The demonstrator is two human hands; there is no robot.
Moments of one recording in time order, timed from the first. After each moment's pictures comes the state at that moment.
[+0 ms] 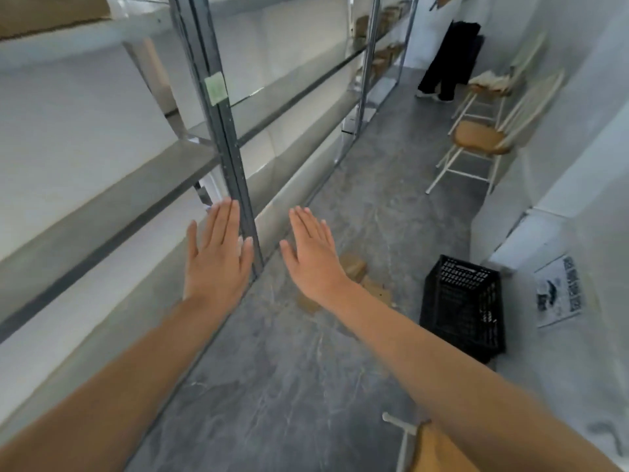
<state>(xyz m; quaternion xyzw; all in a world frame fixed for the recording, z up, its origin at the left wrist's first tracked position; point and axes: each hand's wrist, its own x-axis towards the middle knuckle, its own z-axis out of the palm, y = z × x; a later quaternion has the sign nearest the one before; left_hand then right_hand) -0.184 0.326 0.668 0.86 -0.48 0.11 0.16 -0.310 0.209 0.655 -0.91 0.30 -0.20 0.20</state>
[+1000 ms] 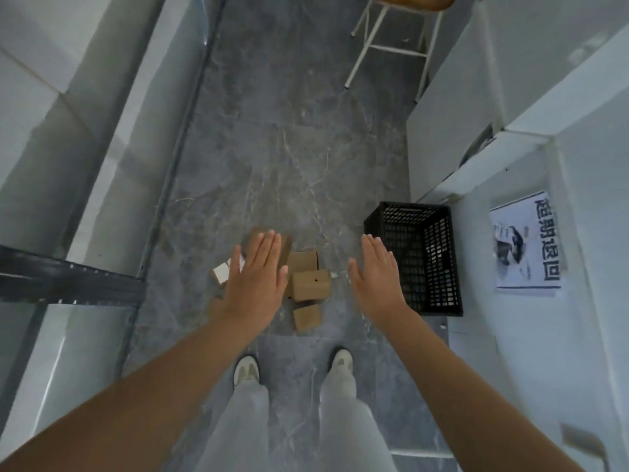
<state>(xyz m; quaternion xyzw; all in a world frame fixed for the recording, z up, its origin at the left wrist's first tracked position) -0.210 -0.206 0.398 0.72 -0.68 -0.16 0.02 -0.420 -0.261 0.416 -0.70 0.66 0.00 0.27</state>
